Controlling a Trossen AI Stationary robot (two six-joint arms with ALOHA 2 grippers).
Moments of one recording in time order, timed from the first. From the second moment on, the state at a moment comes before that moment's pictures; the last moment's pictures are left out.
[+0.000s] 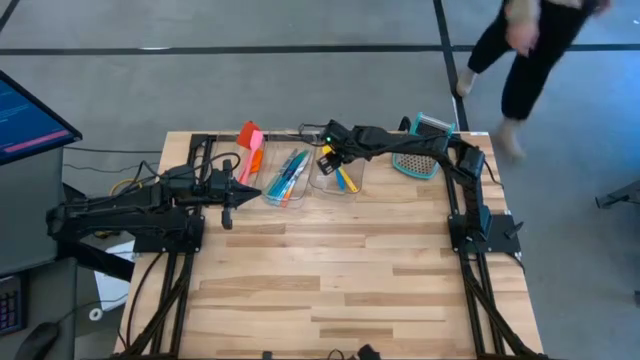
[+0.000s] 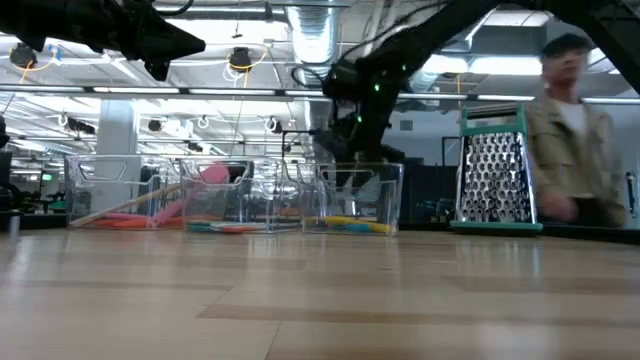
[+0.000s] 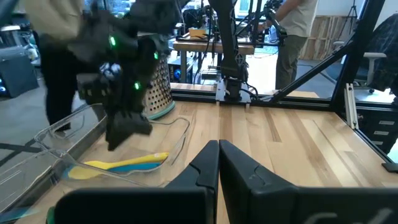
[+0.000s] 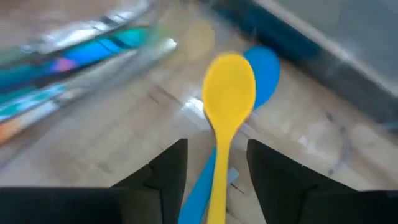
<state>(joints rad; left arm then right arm) 0.21 0.50 0.38 0.02 0.08 -0.01 -0.44 2.03 1.55 -0.61 0.20 0.43</state>
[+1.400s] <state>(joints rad) 0.21 0.49 0.38 0.03 0.08 0.00 -0.31 1.91 1.83 -0.67 -0.03 -0.01</state>
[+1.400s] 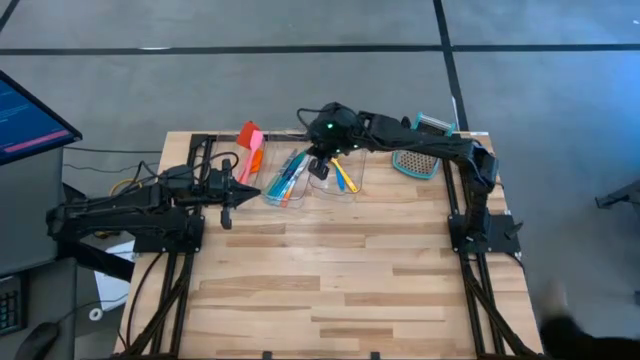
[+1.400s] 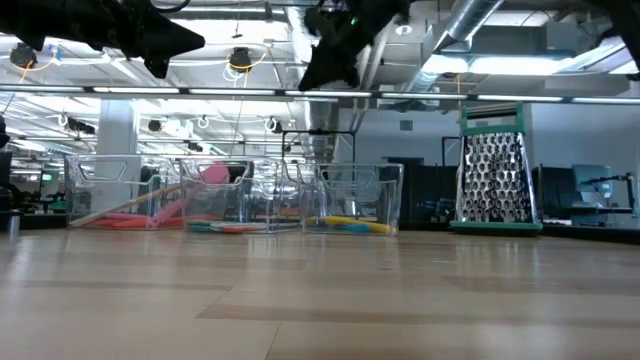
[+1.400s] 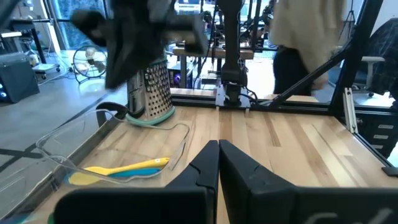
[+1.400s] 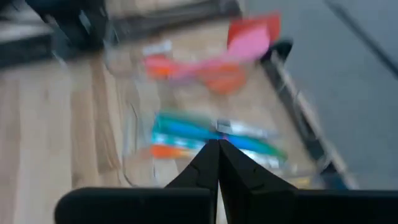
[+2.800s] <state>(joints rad) 0.01 0.11 0.38 -0.17 0.11 0.00 -0.04 0.91 0.86 -0.19 -0.03 0.00</state>
